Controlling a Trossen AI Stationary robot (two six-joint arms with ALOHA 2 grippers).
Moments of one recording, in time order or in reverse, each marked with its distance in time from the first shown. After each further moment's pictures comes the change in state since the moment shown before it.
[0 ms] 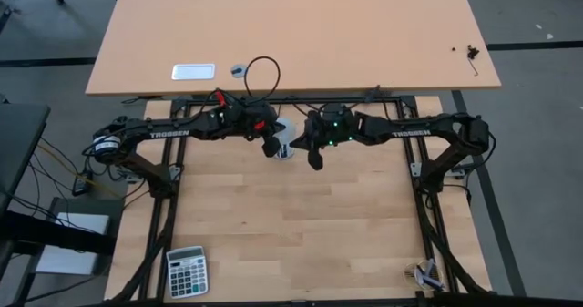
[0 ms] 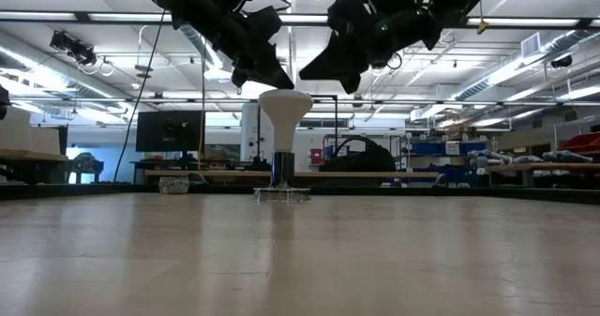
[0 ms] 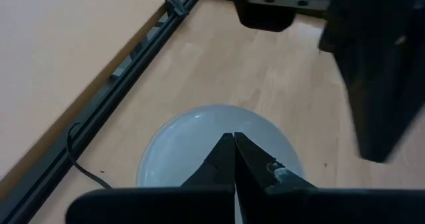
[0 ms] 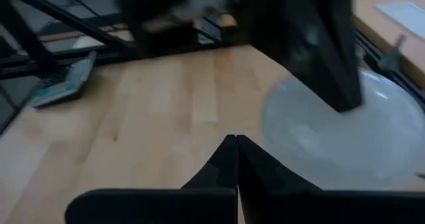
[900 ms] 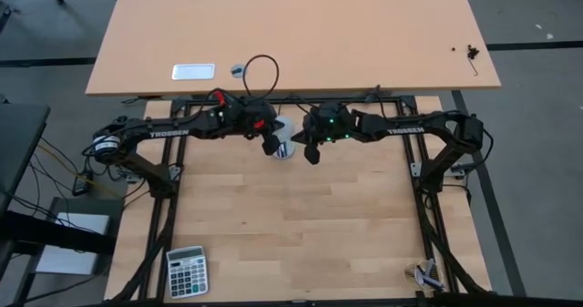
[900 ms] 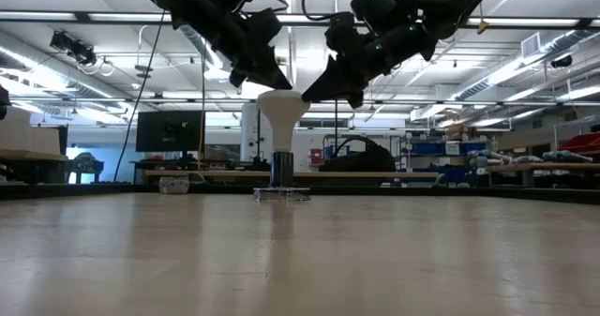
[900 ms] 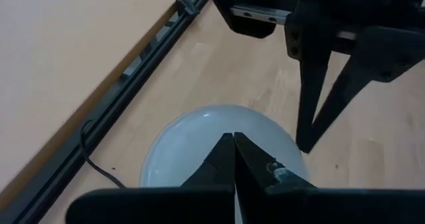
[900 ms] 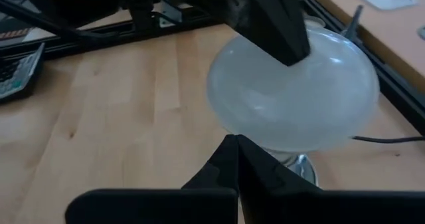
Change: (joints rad) left arm 0.002 0.000 0.000 -0.005 -0.018 -0.002; right arm -0.054 0.052 0.000 -0.016 0.072 0.011
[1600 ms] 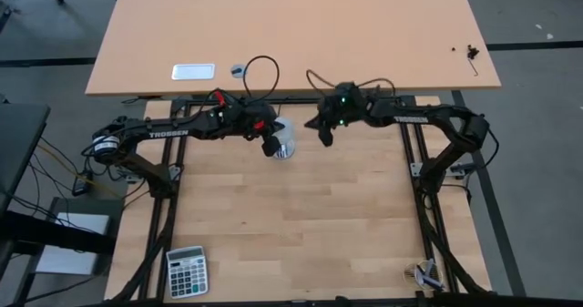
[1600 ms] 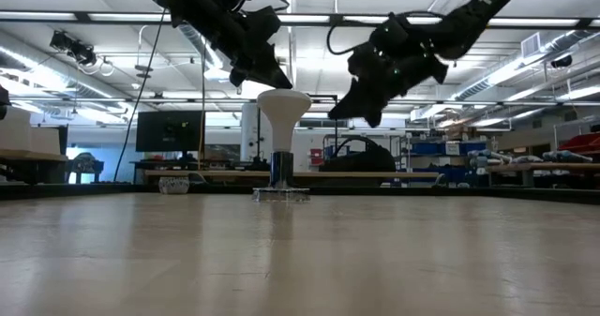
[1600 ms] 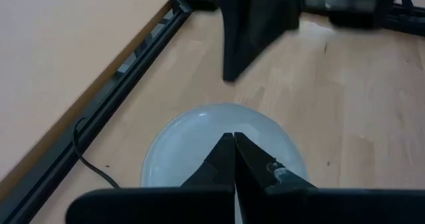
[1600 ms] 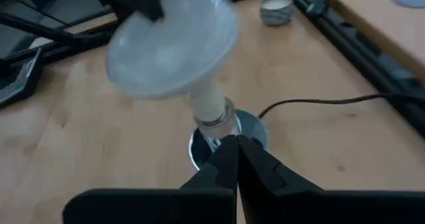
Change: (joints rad) left arm -0.003 0.000 0.000 -0.020 0.006 -0.010; right arm -0.232 -0.031 -0.065 -0.017 -0.256 -0.033
